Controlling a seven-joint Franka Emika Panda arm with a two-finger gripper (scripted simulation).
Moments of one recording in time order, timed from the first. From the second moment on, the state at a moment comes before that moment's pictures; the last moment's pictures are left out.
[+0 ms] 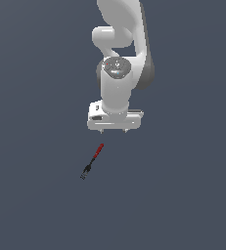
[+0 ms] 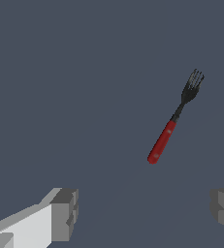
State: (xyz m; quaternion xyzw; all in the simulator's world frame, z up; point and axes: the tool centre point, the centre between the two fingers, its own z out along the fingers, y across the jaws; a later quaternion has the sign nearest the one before) arm -0.011 0.005 0.171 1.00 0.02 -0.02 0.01
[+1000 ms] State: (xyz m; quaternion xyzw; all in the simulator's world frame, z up) arm -0.006 0.003 0.176 1.00 0.01 -0.02 0.02
